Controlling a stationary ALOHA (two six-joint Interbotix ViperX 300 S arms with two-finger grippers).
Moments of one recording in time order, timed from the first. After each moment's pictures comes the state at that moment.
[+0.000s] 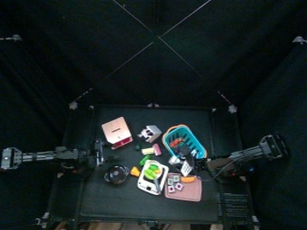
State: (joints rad) left arm 0.24 -0.97 1.43 0.29 -0.23 -0.28; right arm 0.28 -0.48 0.71 -0.54 0.69 1.25
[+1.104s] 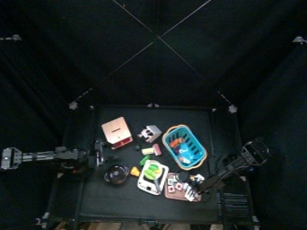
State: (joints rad) left arm 0.24 -0.97 1.43 0.29 -0.23 -0.28; right arm 0.57 -0.15 0.79 -0.16 0.75 1.32
